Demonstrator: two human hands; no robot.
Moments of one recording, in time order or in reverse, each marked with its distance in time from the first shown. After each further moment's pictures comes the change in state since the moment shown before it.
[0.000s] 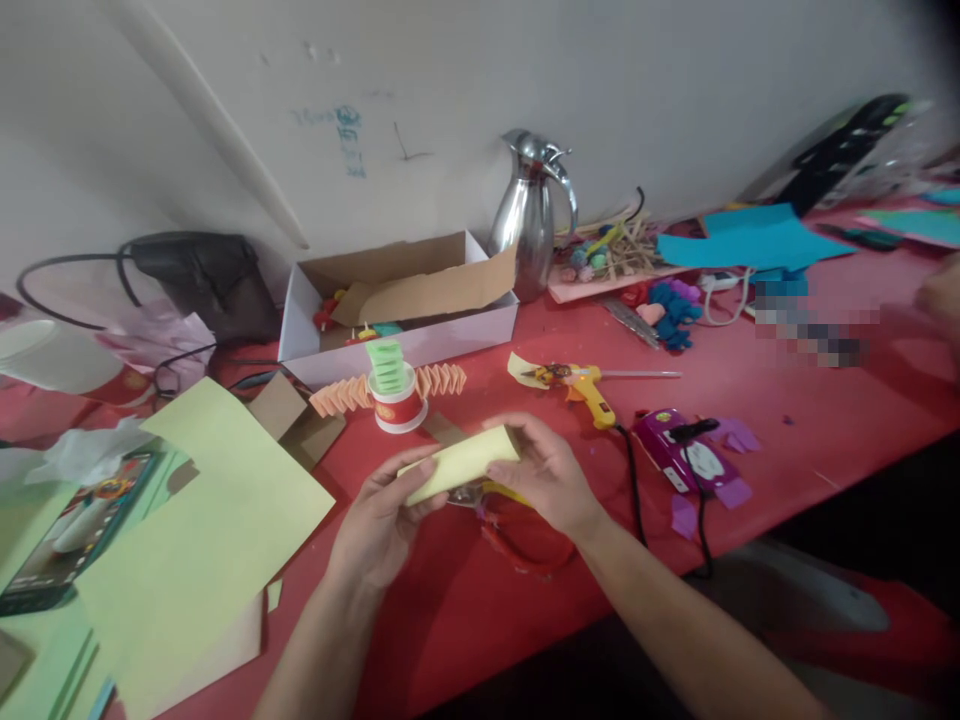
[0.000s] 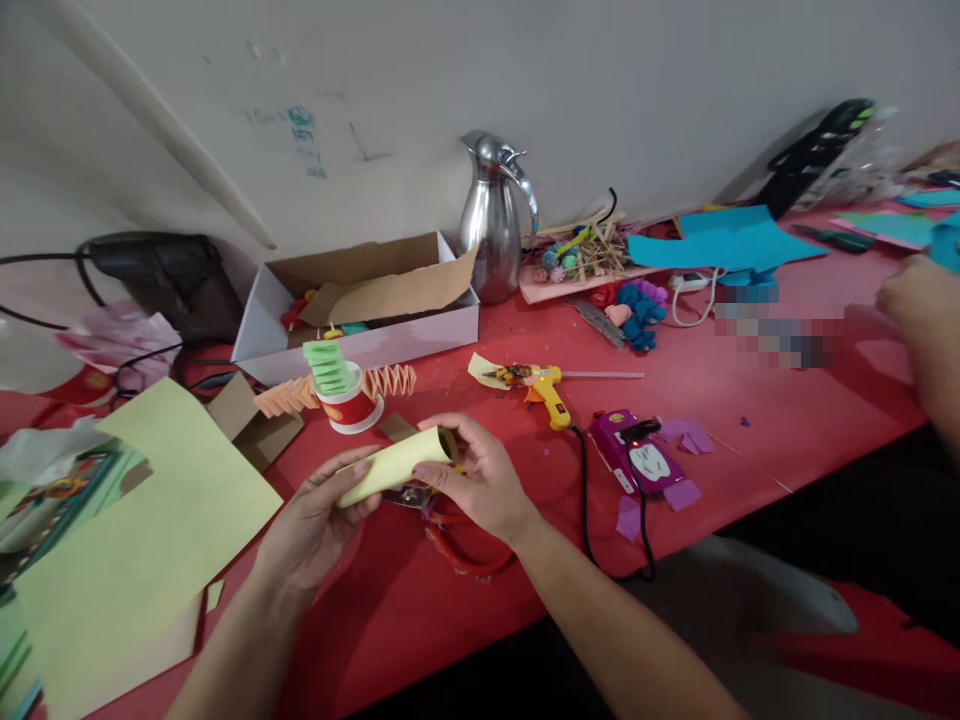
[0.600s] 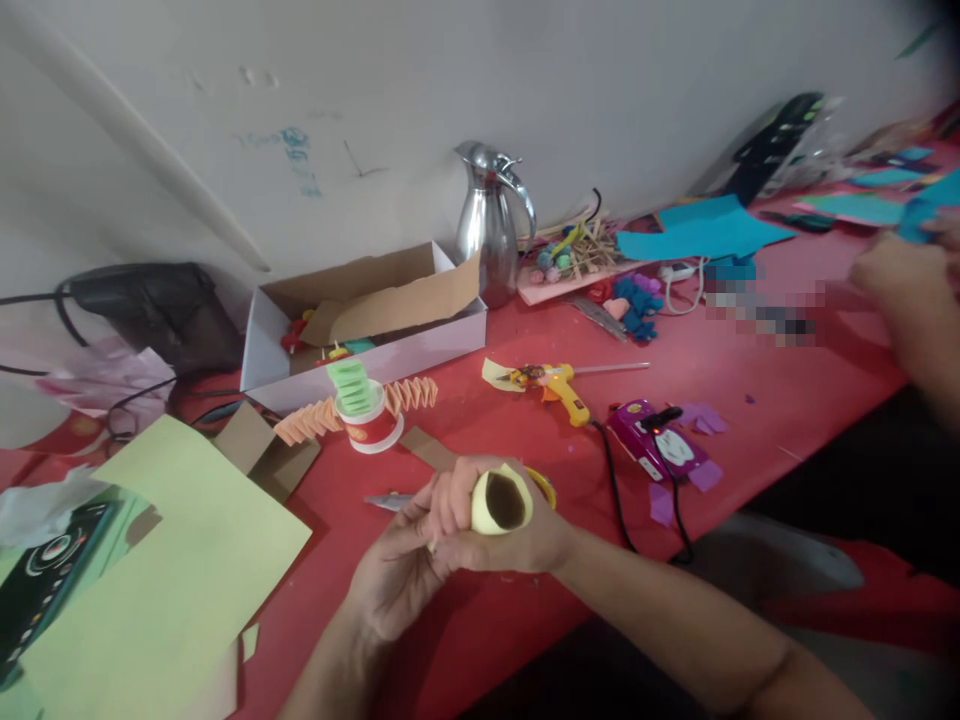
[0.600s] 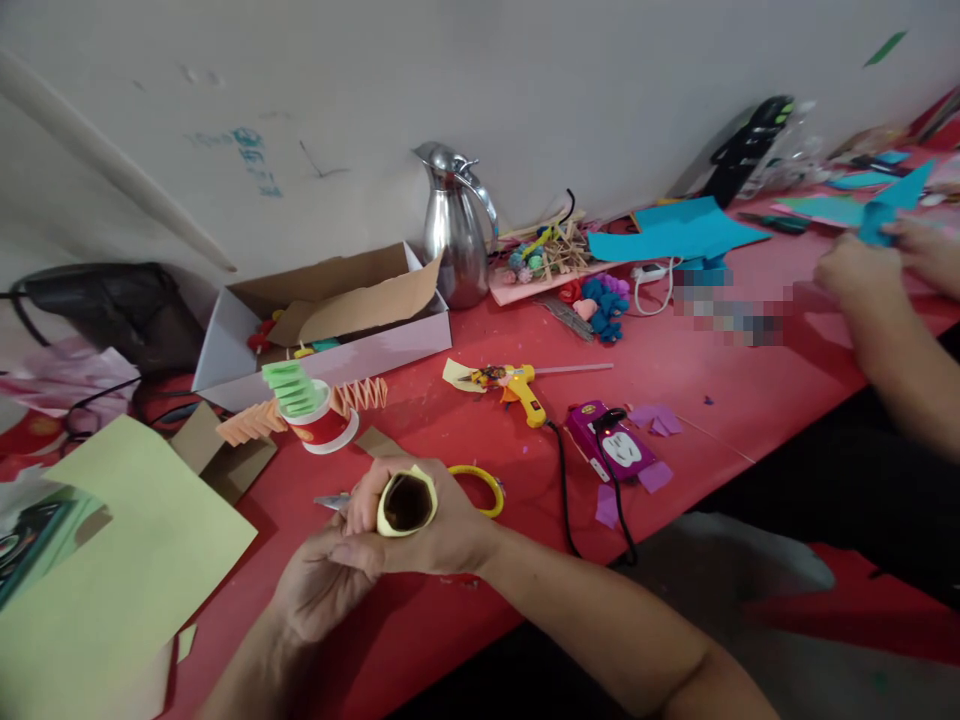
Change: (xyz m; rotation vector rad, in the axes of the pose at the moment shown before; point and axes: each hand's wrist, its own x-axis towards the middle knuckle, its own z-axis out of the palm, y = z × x) left_hand -0.005 -0.028 0.005 -0.167 -0.253 -0.269; right_hand 0.001 -0.022 0.033 0.168 -0.252 -0.130
